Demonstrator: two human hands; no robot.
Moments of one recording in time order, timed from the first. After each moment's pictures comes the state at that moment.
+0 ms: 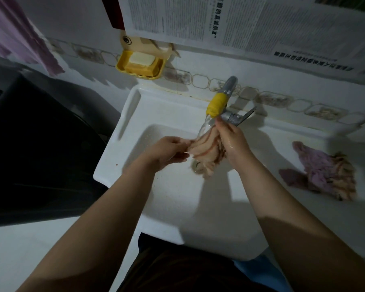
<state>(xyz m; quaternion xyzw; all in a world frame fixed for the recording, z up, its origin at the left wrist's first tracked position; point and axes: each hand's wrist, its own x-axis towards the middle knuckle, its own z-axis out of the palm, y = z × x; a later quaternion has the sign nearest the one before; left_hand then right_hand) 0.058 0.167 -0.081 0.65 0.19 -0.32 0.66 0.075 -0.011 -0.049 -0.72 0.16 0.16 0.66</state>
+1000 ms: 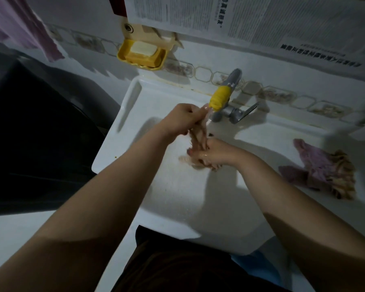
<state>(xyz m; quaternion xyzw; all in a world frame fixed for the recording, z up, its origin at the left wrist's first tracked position) 0.095 0.142 -0.039 0.78 0.08 -0.20 0.58 0.067 -0.005 -0.063 -0.83 -0.08 0.41 0.37</state>
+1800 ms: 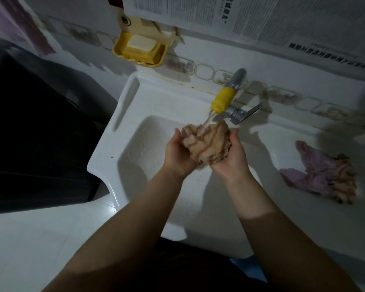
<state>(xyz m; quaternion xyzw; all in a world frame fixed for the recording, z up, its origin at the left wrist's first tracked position) 0.043 0.114 -0.113 0.12 0.28 -0.18 0.94 0.058 -0.002 -0.093 -0.25 0.30 0.22 0.89</state>
